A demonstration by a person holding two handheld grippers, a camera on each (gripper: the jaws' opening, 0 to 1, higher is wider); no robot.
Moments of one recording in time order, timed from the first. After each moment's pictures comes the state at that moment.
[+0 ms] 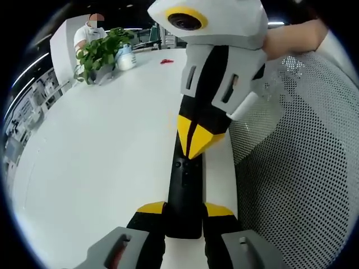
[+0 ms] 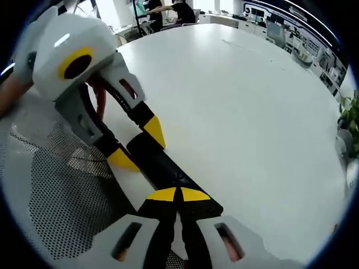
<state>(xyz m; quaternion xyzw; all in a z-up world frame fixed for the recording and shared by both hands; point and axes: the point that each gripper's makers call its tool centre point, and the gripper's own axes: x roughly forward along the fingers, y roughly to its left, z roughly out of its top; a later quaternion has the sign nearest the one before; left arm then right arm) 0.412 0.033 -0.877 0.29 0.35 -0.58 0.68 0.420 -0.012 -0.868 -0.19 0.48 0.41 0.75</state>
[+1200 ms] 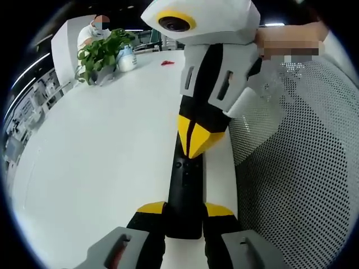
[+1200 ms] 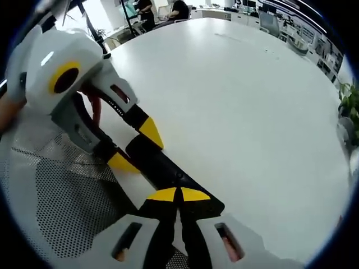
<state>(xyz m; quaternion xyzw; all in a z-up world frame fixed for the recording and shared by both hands) 0.412 0.034 -0.876 0.28 0.34 -0.58 0.68 0.420 -0.012 -0.868 -0.17 0.51 0.40 0.75</state>
